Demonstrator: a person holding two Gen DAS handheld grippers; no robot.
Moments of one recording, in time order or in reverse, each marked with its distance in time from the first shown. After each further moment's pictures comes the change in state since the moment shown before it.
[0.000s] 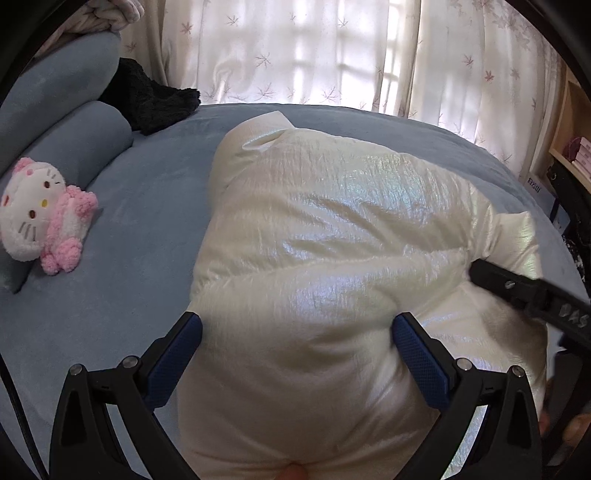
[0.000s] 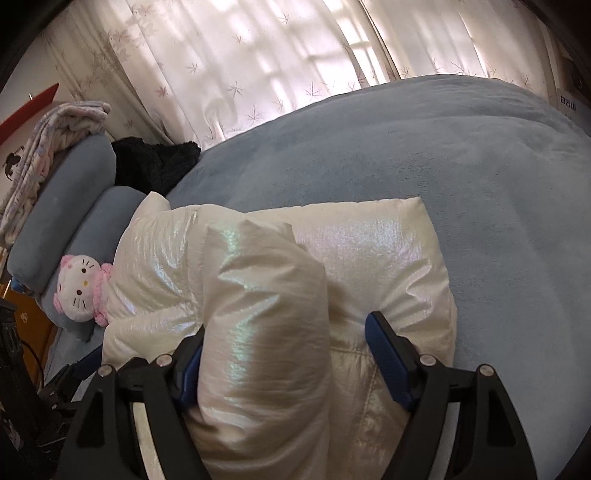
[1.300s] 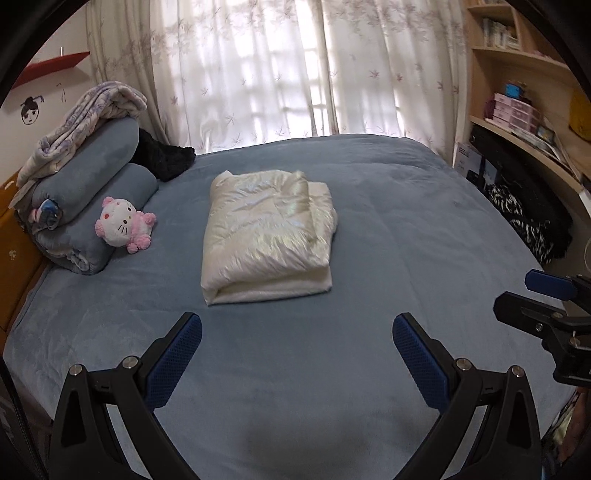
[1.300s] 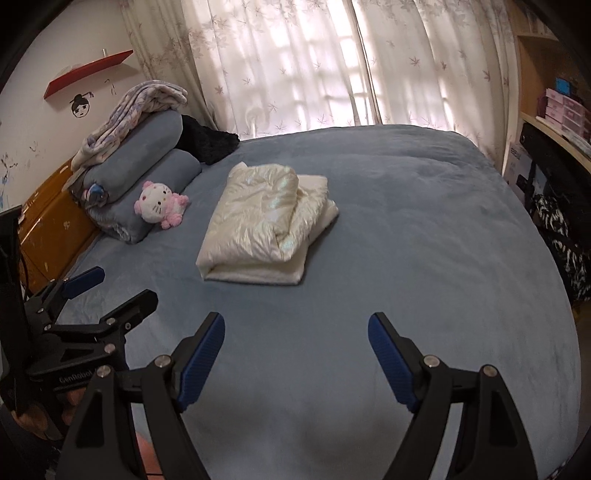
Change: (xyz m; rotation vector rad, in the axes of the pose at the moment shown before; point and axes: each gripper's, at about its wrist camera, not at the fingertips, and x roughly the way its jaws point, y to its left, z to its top) left arm -0.413 -0.166 -0.202 0.172 -0.094 0.032; right arm -0.443 -0.009 -0.210 -0.209 -0.010 -0.072
